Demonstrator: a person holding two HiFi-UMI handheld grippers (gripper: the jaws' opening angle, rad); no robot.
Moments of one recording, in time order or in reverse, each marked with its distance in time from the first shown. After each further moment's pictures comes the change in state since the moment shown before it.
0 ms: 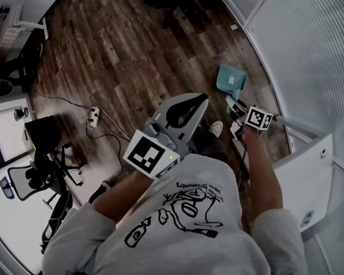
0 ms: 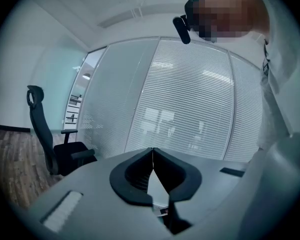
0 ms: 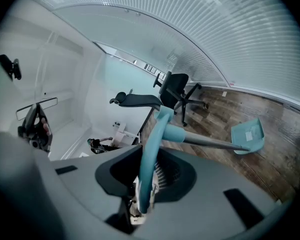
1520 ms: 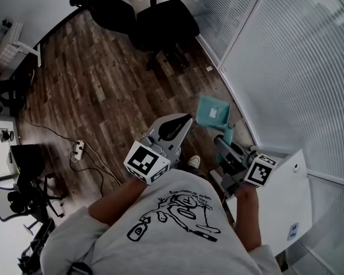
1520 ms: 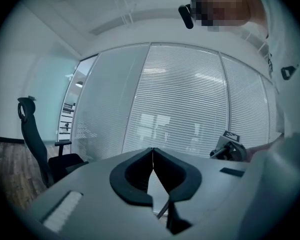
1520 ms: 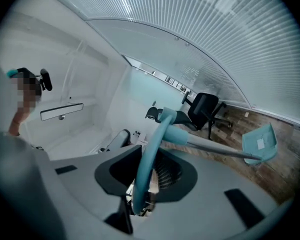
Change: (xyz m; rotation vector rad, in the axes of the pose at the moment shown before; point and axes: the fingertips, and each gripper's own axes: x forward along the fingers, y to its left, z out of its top) left arm 0.010 -0.030 0.042 0.077 -0.070 -0.041; right arm -0.147 0.275 0.071 -0.119 -0.120 0.147
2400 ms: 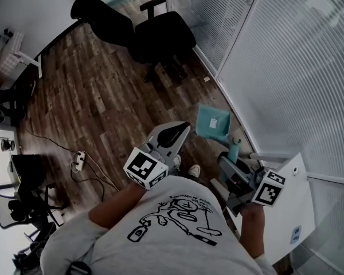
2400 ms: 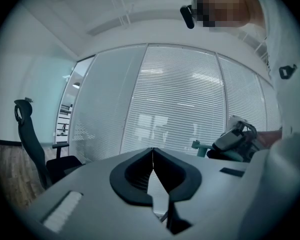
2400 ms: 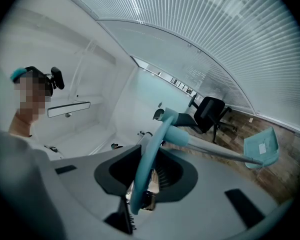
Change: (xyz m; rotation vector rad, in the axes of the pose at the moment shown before) left arm -0.001 -0.003 0.014 0.014 -0.008 -0.026; right arm -0.034 0.068 0.015 -0.057 -0.005 0.036
